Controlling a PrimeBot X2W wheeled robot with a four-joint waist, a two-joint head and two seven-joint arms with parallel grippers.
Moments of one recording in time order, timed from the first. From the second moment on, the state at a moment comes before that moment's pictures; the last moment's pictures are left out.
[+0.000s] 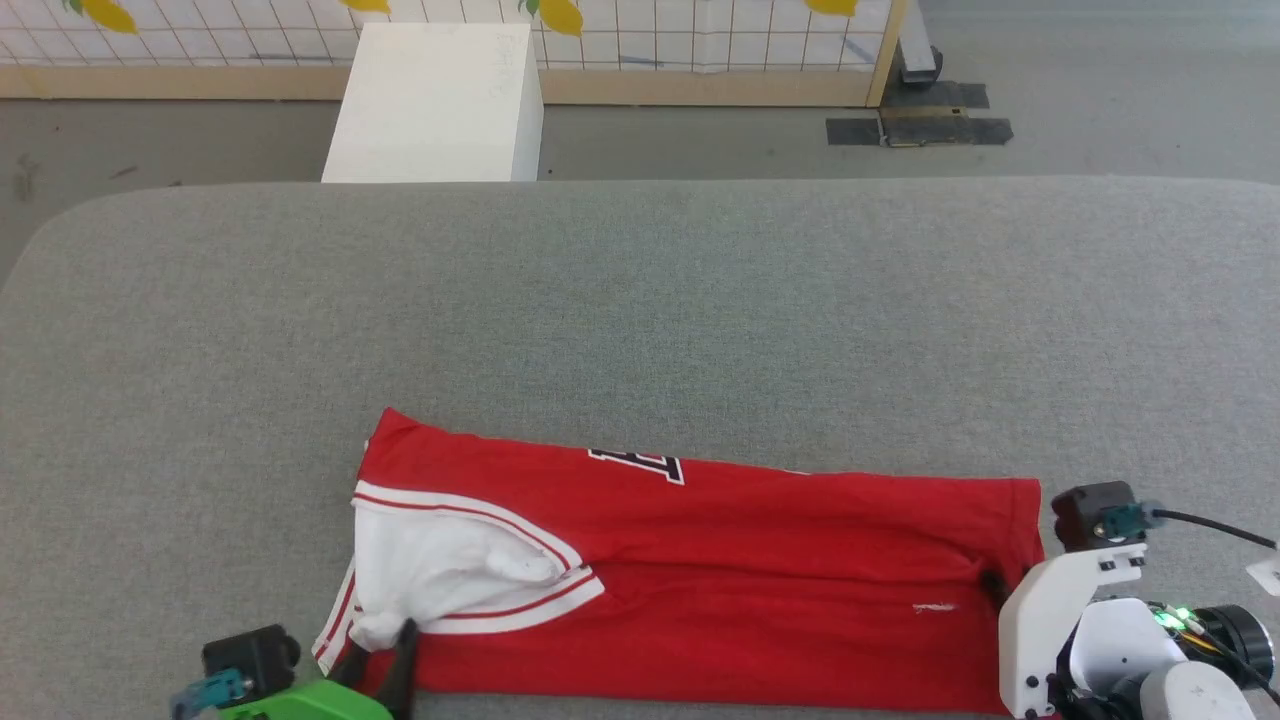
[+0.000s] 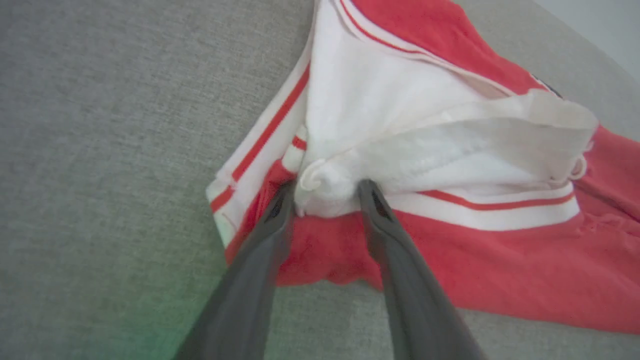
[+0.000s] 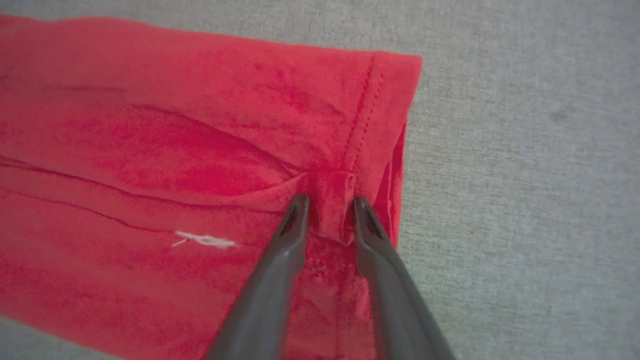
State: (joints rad) left arm 0.10 0.32 -0.27 0.17 -0.75 0.11 0.03; right arm -0.04 -0.10 -0.05 0.13 0.09 0.13 0.61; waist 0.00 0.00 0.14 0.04
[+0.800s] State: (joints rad) left arm -0.11 0.28 -0.20 0.12 -0.39 0.09 -0.26; right arm 0.08 -0.05 -0.17 0.08 0.25 0.13 0.18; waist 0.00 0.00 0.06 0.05
